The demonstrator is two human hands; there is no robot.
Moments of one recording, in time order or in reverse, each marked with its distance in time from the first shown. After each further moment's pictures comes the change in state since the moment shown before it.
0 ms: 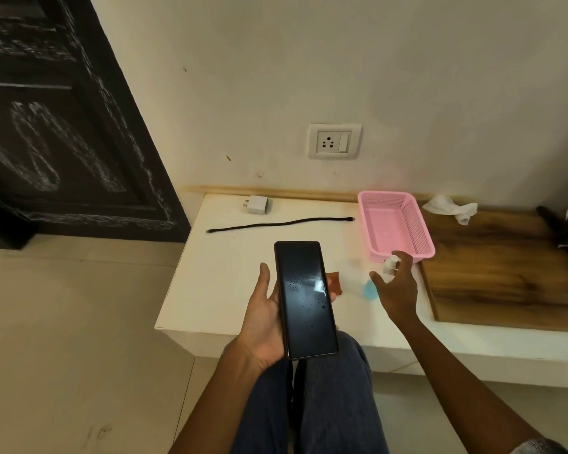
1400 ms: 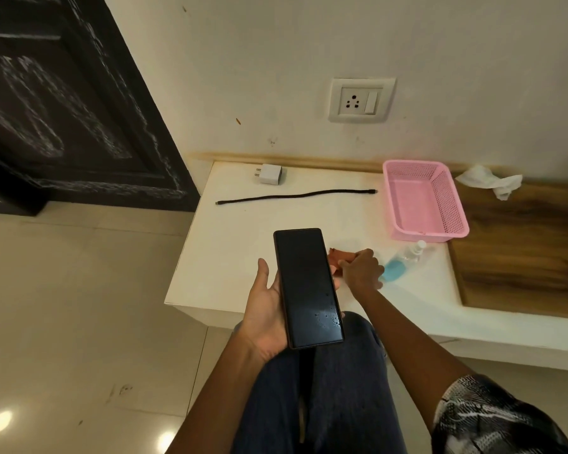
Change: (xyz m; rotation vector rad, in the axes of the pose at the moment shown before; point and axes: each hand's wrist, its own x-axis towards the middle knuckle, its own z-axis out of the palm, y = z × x) left_hand 0.017 -0.003 -0.041 -0.092 0.015 -0.008; right_hand -0.001 -0.006 0.113 -0.384 -0.231 0.410
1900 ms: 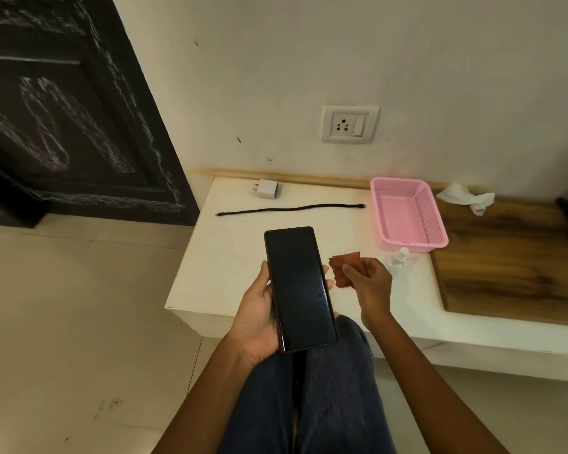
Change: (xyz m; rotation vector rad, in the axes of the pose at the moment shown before) left_hand -0.039 0.001 0.029 0.072 -0.057 0.054; right_hand -0.075 0.017 -0.068 0.748 -0.001 -0.261
